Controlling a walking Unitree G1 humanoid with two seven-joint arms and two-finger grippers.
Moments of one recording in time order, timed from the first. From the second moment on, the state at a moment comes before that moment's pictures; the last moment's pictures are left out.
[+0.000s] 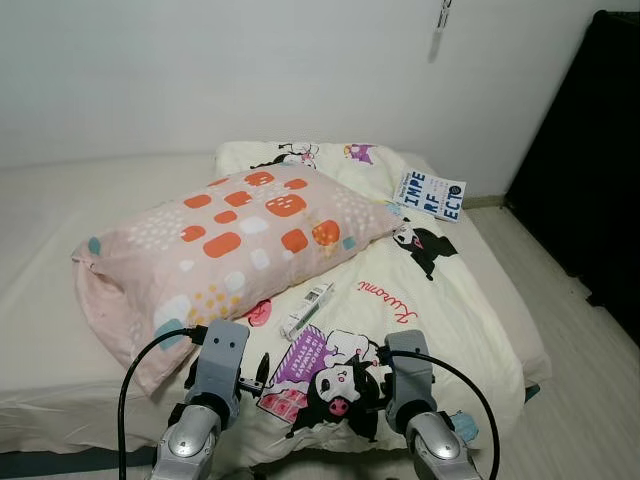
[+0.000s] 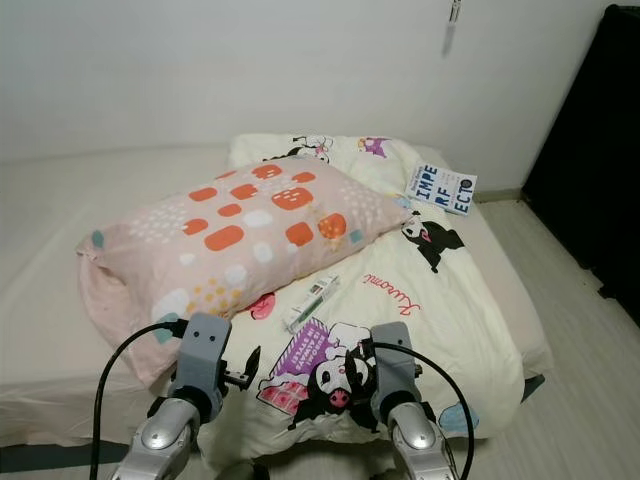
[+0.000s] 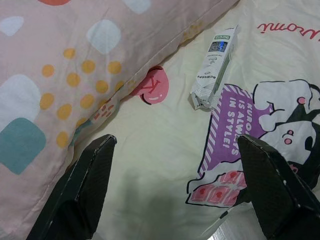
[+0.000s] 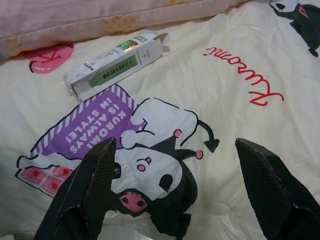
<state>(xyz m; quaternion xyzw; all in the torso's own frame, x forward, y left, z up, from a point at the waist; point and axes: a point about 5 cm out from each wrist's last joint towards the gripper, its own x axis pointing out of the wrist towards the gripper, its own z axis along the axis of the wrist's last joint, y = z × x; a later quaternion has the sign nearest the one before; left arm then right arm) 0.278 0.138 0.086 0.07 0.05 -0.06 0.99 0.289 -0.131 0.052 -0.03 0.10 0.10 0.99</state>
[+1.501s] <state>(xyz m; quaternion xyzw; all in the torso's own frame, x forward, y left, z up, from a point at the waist) 0.274 0.134 0.083 0.07 0.06 -0.08 0.99 0.287 -0.130 0.050 -0.03 0.11 0.10 0.99</state>
